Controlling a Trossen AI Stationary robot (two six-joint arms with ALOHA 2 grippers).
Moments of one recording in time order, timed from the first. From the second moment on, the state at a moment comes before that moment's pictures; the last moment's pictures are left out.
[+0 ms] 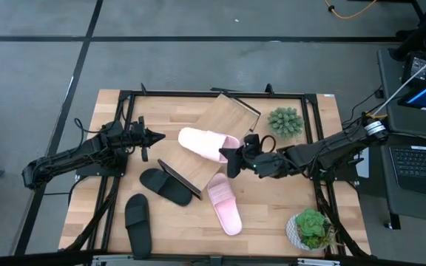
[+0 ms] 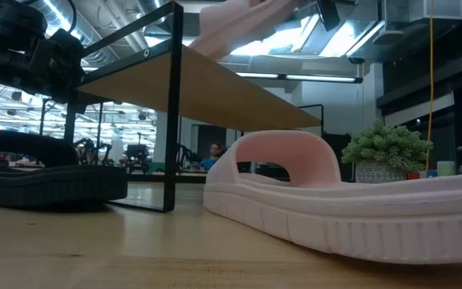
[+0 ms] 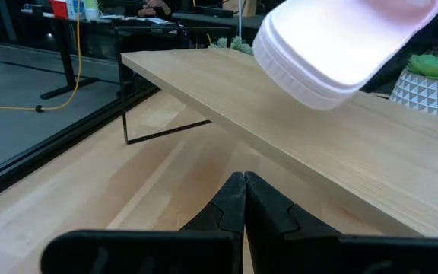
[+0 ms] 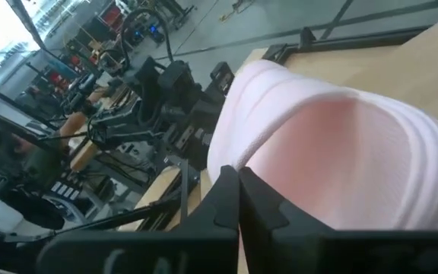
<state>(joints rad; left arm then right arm) 0.48 0.18 0.05 -0.03 0.22 -0.07 0.34 1.48 1.14 -0.01 0.73 1.01</state>
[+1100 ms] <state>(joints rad) 0.48 0.18 0.05 -0.03 0.22 -0.08 0.38 1.68 1.14 0.30 0.68 0.99</state>
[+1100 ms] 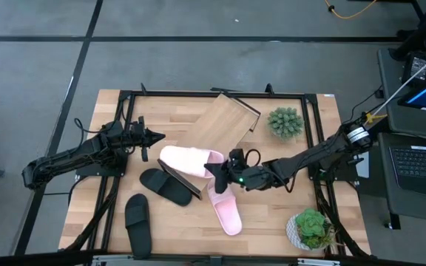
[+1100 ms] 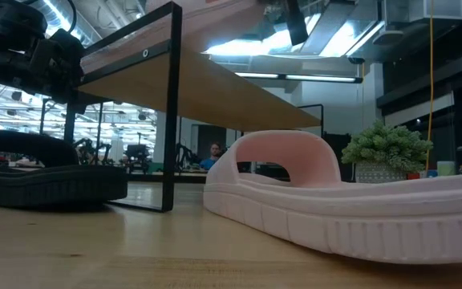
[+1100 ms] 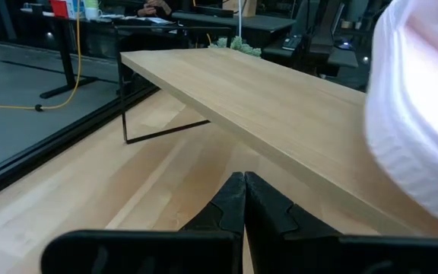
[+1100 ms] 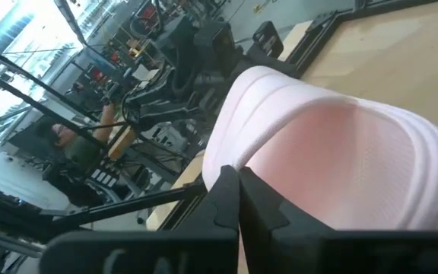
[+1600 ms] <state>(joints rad) 0.48 0.18 0.05 -0.03 0.22 -0.08 0.38 1.68 1.14 0.30 0.72 0.96</state>
